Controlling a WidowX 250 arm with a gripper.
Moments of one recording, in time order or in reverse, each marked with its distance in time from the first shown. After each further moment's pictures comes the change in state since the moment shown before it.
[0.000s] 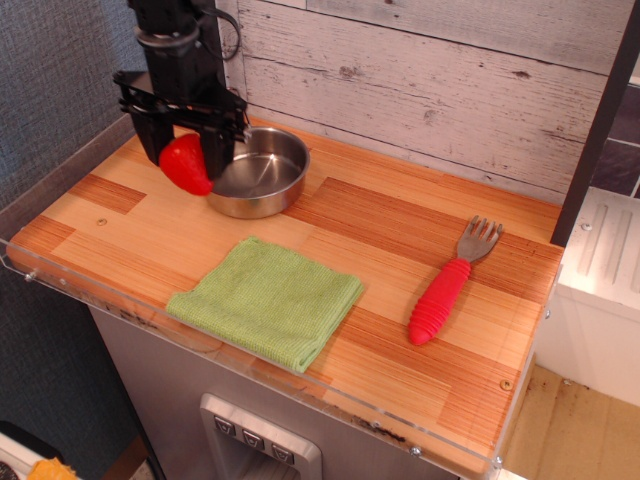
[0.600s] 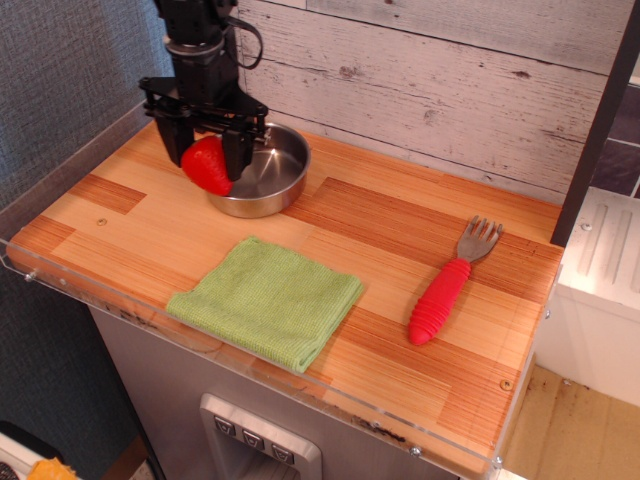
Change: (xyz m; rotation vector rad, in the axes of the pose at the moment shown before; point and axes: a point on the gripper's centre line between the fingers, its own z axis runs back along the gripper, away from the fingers) arm 0.022 -0.003 -0.016 0.000 -0.009 0.028
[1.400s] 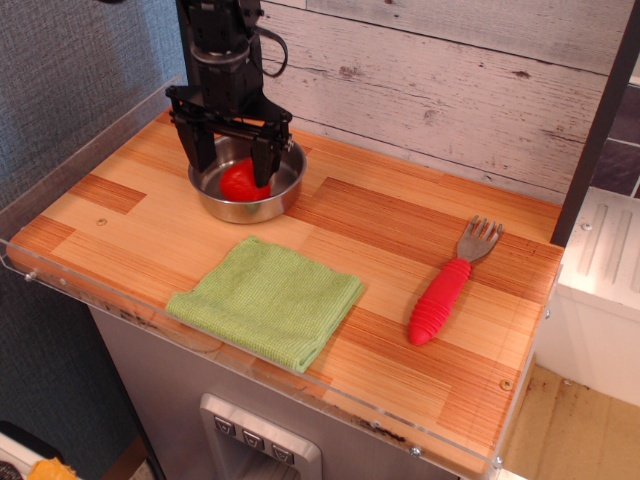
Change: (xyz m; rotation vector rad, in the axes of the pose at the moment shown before) arm 0.005 -0.015 0.002 -0.016 -0.007 -0.022
